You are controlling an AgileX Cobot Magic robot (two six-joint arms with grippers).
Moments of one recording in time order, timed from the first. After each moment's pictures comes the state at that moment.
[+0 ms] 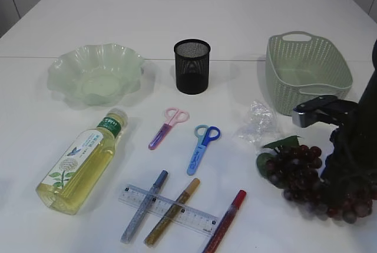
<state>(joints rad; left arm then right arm) -0.17 0.88 -0.93 -0.19 1.07 0.00 0.11 1.74 -0.98 0.19 0.98 -0.62</state>
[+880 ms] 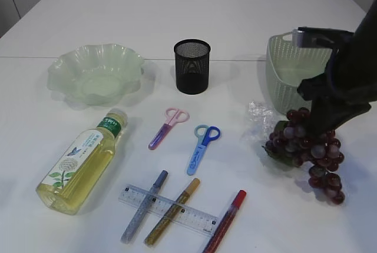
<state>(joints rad) -0.17 0.88 -0.93 -0.23 1.07 0.00 0.11 1.73 -1.30 0.26 1.21 -0.29</state>
